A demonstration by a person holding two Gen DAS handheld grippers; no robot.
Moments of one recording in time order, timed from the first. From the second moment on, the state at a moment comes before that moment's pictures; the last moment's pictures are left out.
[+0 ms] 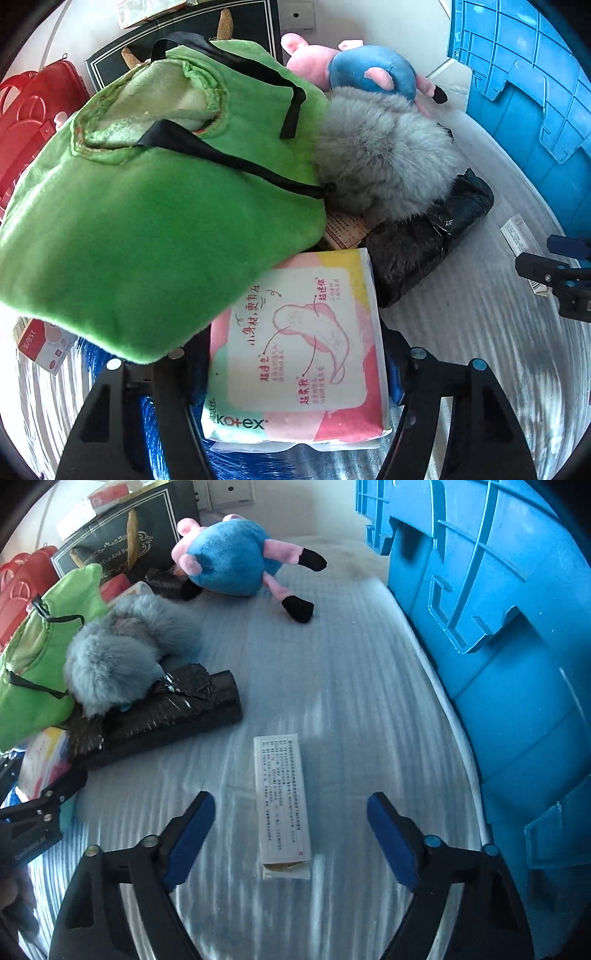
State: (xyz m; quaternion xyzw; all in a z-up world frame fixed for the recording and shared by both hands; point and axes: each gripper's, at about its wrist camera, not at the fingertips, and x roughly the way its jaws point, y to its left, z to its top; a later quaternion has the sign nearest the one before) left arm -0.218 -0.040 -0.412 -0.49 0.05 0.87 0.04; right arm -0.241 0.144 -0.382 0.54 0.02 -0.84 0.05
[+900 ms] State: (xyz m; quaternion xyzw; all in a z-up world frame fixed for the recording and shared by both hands) left arm -0.097 -0.042 -0.390 -0.50 0.03 0.86 0.06; right arm -0.142 0.131 -0.362 0.56 0.02 -0.82 0.10
